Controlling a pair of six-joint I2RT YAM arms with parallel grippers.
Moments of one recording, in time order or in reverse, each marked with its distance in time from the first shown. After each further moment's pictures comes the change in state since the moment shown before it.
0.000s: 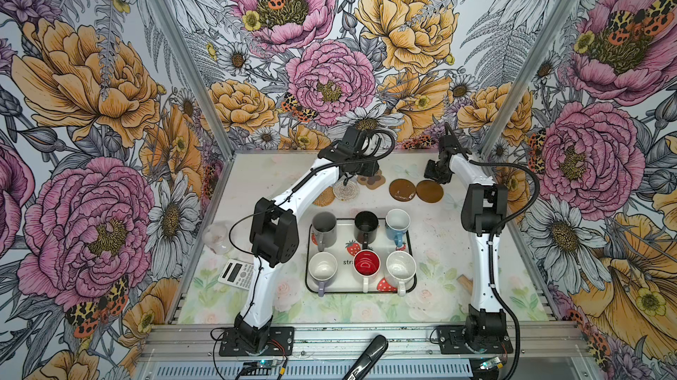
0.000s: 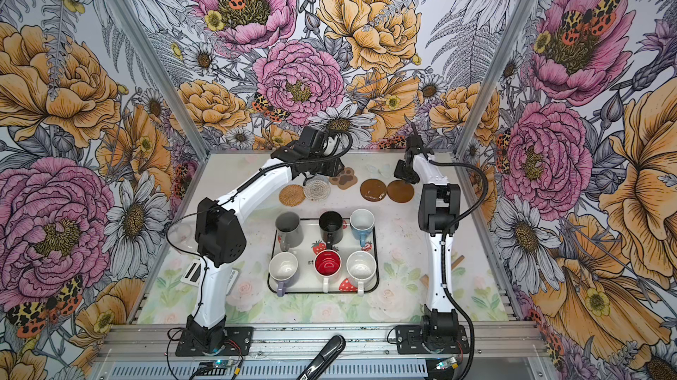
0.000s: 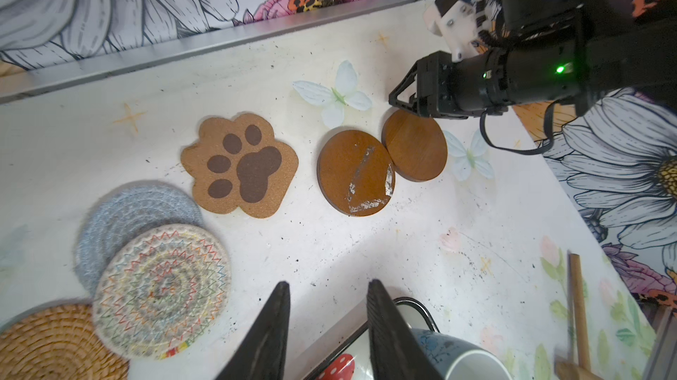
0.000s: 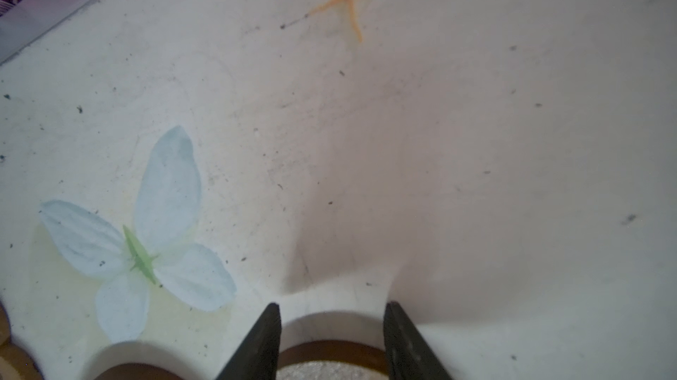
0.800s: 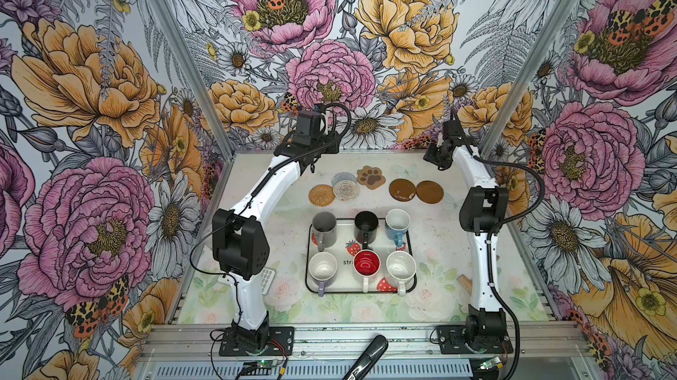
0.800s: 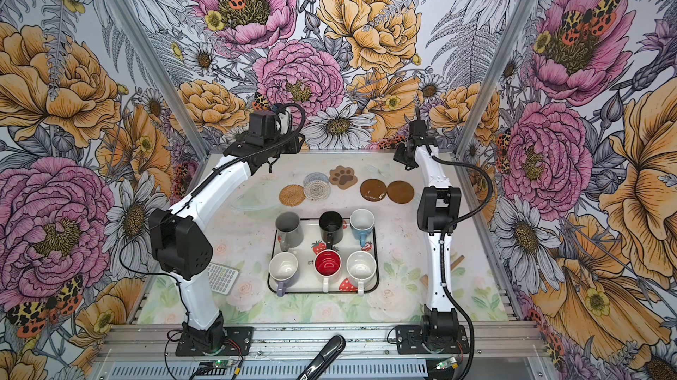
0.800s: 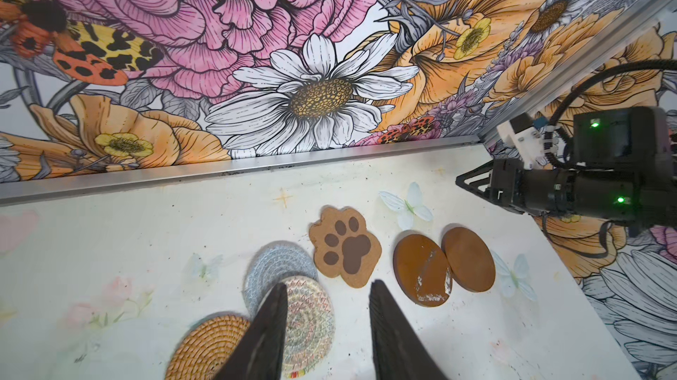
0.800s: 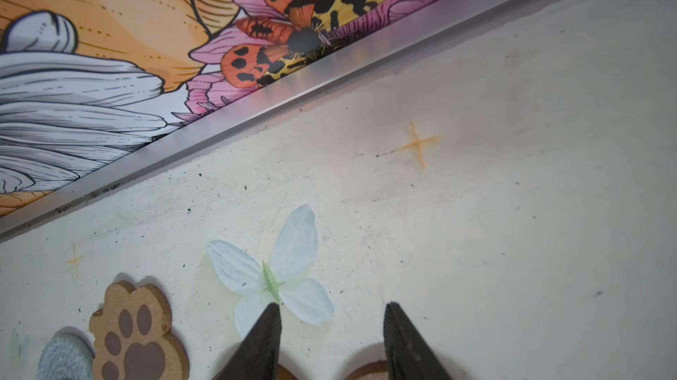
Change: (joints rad) left arm 0.195 -0.203 -0.216 0.272 -0.058 -0.049; right arm 0.008 0.057 0.275 -0.039 -0.086 0.011
